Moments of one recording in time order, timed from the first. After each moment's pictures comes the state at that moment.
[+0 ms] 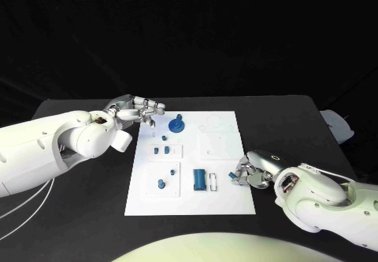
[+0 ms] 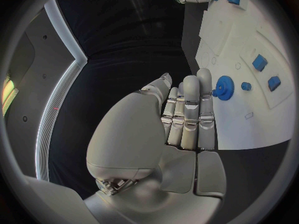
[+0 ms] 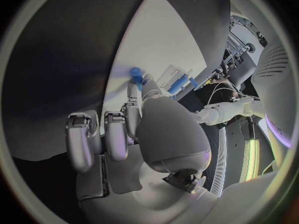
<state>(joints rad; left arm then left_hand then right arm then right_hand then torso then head) 1.21 -0.92 -0.03 1.54 -0.18 -0.19 0.09 1.49 -0.14 0.32 0.16 0.06 1.02 0.19 0.12 0.07 1.07 0.11 0.27 0.13 1.18 0.03 1.02 0.38 0.18 1.12 0.11 0.73 0.72 0.98 -1.10 -0.14 1.96 -1.60 -0.41 -0.55 1.43 -0.01 -0.09 0.15 0.16 1.07 0.06 0.29 0.41 1.40 -0.01 1.27 1.48 1.46 -0.08 1.51 1.31 0.01 1.47 0.03 1.55 1.31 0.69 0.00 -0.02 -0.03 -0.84</state>
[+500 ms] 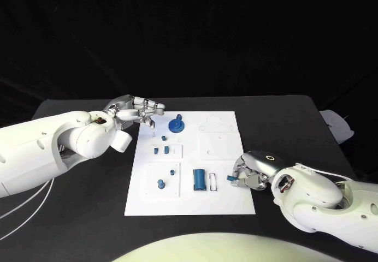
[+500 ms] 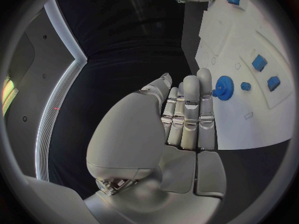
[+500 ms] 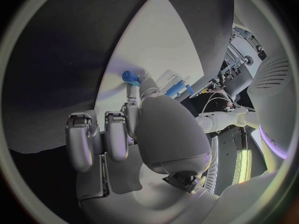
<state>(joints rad) 1.21 -0.92 -0.03 1.54 -0.18 -0.19 0.08 1.49 -0.14 0.32 0.16 0.06 1.02 0.19 0.13 0.07 1.07 0.11 0.27 0.13 1.18 0.03 1.02 0.38 0.18 1.12 0.11 0.73 0.72 0.98 -1.08 -0.13 1.96 -1.69 -0.36 -0.55 1.45 -0.02 -0.05 0.15 0.17 1.08 0.06 0.27 0.41 1.40 -0.01 1.27 1.48 1.46 -0.08 1.51 1.31 0.01 1.47 0.03 1.55 1.31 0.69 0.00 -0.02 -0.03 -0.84</state>
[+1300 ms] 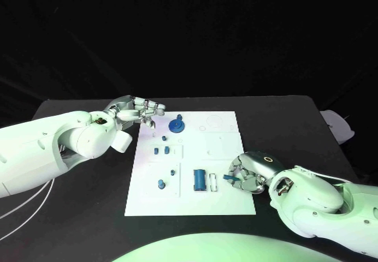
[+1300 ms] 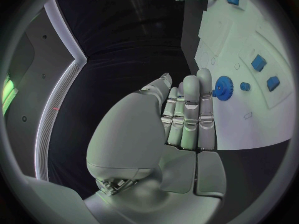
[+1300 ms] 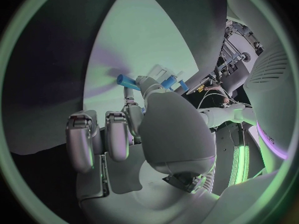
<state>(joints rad) 1.21 -0.92 -0.03 1.54 -0.18 -0.18 0.08 1.49 -0.14 0.32 0.16 0.06 1.02 0.19 0.13 0.07 1.07 0.11 0.27 0.13 1.18 0.03 1.02 0.38 0.18 1.12 0.11 0.72 0.72 0.99 -1.07 -0.15 2.01 -1.67 -0.41 -0.57 1.39 -0.09 0.21 0.20 0.48 1.08 0.06 0.26 0.38 1.42 -0.02 1.26 1.31 1.46 -0.08 1.52 1.31 0.01 1.47 0.03 1.57 1.31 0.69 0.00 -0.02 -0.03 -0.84</state>
